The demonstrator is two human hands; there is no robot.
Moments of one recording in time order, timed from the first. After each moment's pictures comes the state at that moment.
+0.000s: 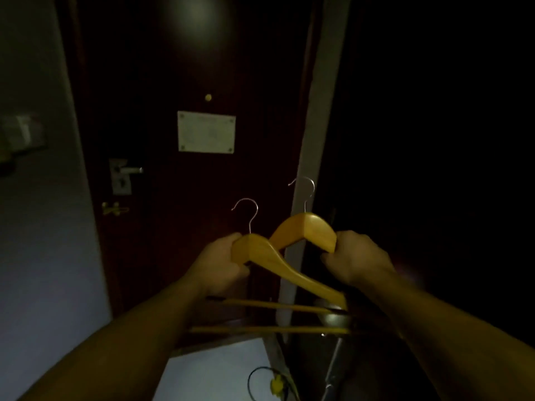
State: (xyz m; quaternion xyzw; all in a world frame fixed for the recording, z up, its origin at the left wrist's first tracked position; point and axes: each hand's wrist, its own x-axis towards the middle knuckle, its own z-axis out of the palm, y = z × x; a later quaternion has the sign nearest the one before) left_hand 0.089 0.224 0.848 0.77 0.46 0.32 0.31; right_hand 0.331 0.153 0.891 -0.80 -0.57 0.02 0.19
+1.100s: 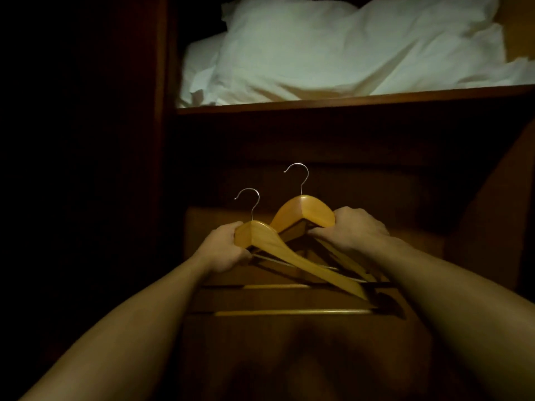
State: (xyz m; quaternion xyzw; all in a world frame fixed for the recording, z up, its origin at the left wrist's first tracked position) left_hand 0.583 -0.199 1.078 0.88 0.01 0.28 0.38; right_hand 0.674 -0.437 1.135 -0.94 -0.21 -0.20 0.16
